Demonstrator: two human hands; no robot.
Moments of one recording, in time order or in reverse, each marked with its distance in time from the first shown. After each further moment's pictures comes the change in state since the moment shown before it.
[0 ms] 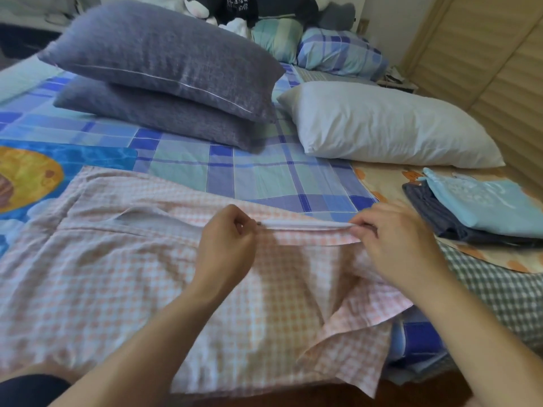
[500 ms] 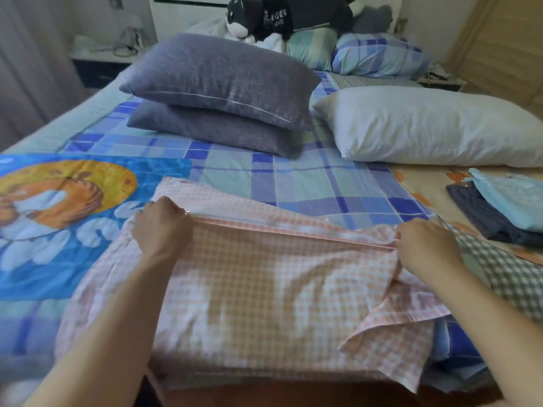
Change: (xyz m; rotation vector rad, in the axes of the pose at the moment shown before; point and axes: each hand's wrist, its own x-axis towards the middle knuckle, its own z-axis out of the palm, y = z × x) left_hand 0.067 -0.078 -0.140 0.612 0.312 -0.228; right_hand 0.010 0.027 0.047 -0.507 -0.369 0.327
